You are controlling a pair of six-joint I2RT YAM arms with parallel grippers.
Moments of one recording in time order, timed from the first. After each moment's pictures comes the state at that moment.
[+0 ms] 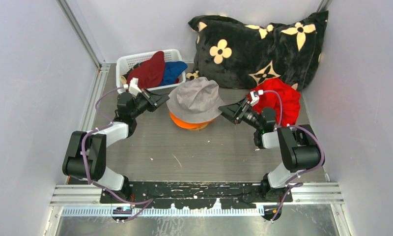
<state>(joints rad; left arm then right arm) -0.14 1.51 0.66 0.71 0.54 -1.03 0.11 1.57 0.41 1.23 -0.80 1.24</state>
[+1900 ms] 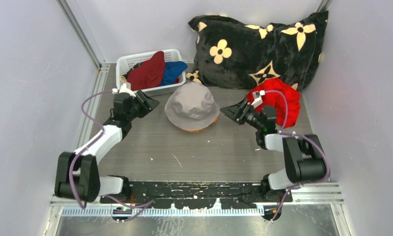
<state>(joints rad) -0.14 1.34 0.67 0.24 0.24 -0.80 0.09 1.56 0.40 1.04 -0.73 1.06</state>
